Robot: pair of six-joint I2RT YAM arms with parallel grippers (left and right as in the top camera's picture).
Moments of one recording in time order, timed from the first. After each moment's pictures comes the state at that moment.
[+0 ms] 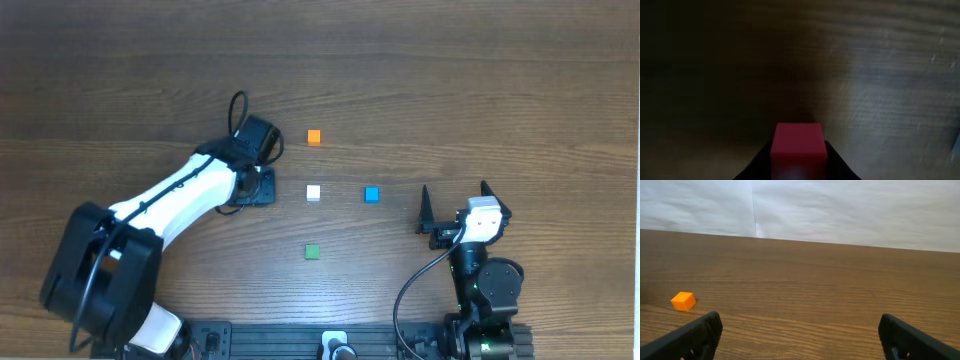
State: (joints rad) left arm -0.46 1.70 0.96 -0.70 -0.07 -0.51; right arm 0.05 0.01 0.01 -0.07 -0.02 -0.04
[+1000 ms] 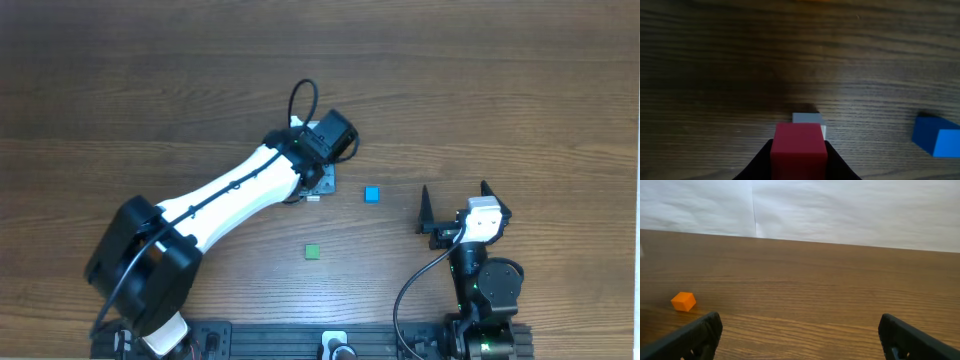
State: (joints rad) left arm -0.75 1.83 1.28 -0.81 -0.13 -0.76; right arm 0.05 0.01 0.01 -0.07 -0.02 -0.04
